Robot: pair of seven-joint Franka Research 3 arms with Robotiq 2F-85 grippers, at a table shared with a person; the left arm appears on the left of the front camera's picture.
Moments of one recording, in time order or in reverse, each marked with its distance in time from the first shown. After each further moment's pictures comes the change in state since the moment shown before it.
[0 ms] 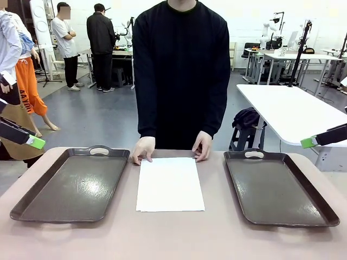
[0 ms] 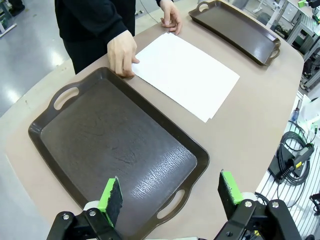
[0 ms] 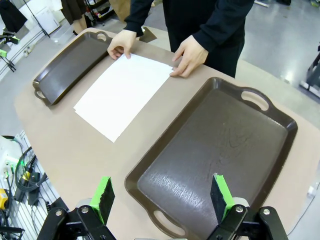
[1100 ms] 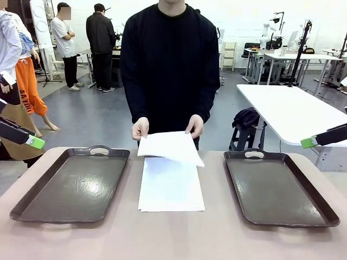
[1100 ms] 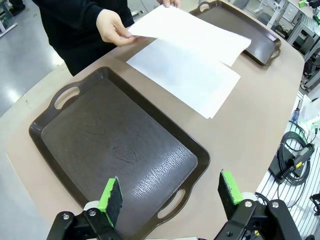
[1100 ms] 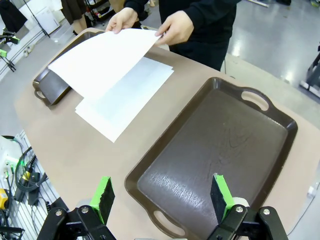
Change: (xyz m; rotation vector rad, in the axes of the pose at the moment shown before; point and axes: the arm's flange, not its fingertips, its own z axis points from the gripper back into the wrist) left arm 0.000 0.000 0.000 0.002 0.000 0.001; right arm 0.000 0.000 0.000 0.000 0.000 0.000
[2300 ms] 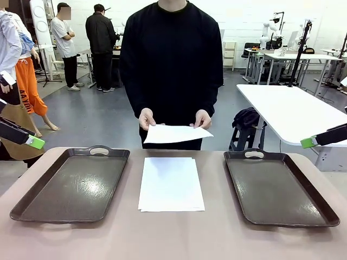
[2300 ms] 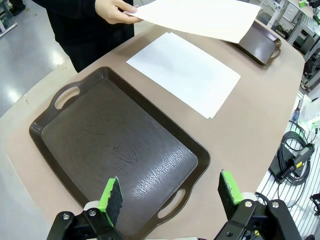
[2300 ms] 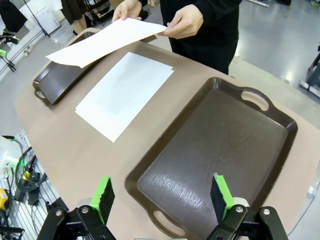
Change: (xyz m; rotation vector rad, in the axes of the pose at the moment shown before) left arm 0.000 0.000 0.000 0.001 0.001 -0.001; right arm 0.000 0.000 0.000 0.000 0.000 0.000
